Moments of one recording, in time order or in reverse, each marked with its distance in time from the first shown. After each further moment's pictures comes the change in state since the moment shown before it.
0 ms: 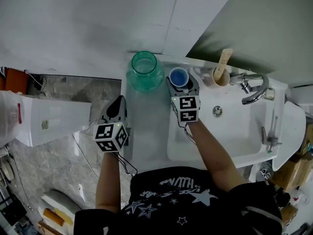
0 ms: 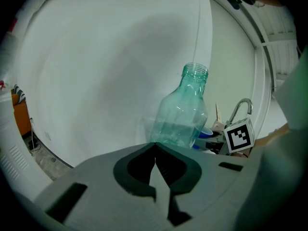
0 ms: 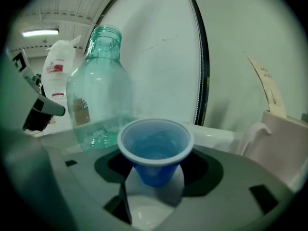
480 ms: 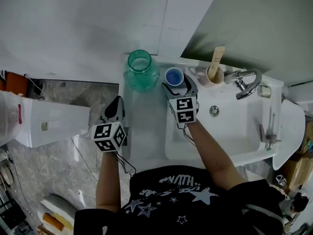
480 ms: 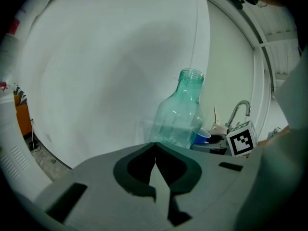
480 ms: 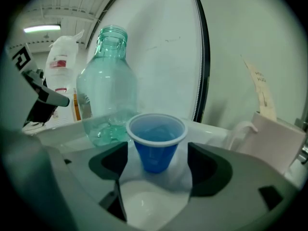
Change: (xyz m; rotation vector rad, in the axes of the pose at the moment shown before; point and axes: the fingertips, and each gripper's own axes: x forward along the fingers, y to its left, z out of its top) left arm -0.008 -0.005 0.005 0.001 -0.035 0.005; right arm -0.016 0.001 -0.010 -0.035 0.045 0.004
